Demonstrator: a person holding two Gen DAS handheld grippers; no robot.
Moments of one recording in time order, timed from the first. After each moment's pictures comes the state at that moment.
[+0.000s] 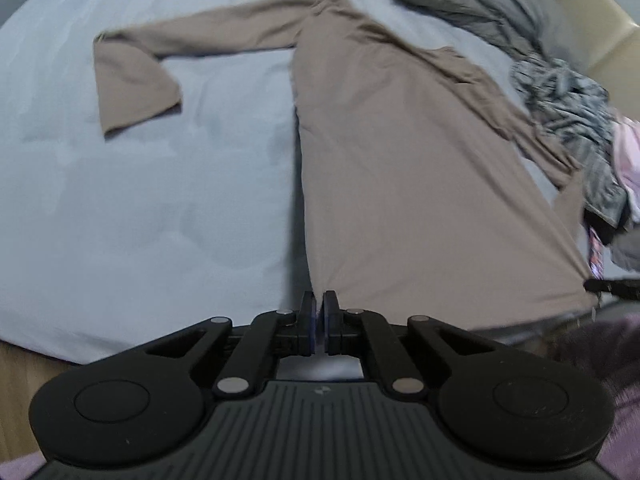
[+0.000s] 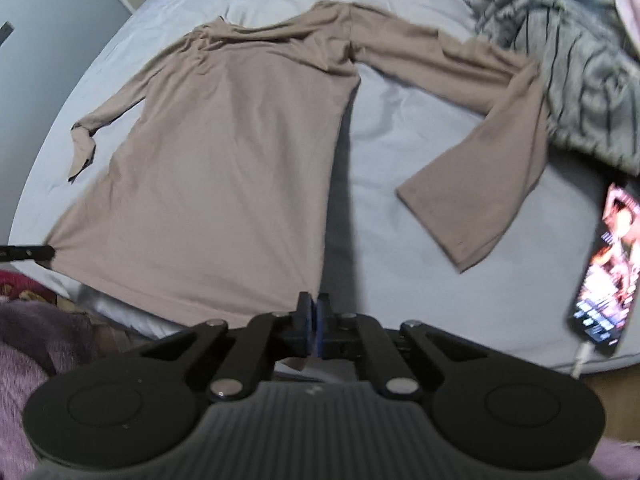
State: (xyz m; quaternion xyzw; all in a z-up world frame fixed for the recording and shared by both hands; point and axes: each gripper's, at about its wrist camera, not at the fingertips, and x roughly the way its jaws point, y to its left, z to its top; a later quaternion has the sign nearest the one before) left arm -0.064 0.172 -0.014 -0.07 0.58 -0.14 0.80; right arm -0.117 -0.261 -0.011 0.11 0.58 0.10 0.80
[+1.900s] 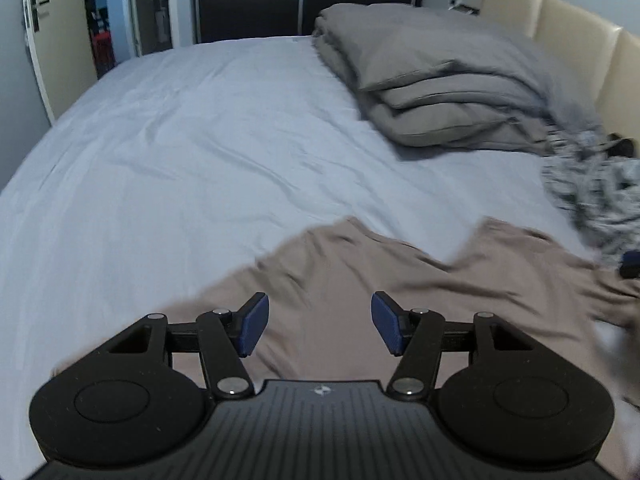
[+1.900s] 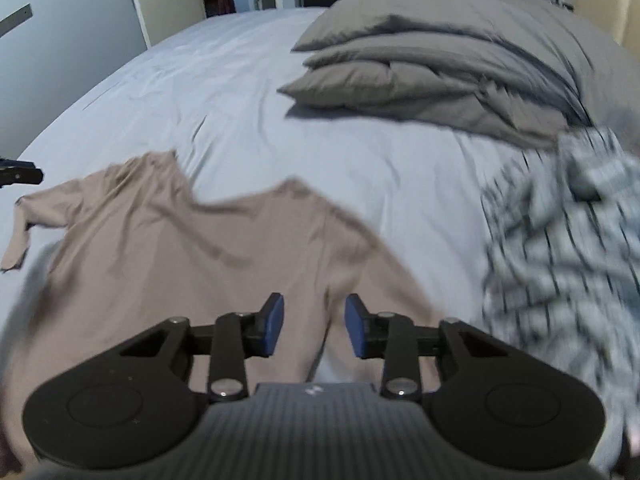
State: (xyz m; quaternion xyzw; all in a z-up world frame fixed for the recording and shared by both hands) left arm 0.204 0.120 -0.003 0.04 0.42 -0.12 0.90; right arm 0.125 -0.271 -0.009 -0.02 0.45 0.11 0.89
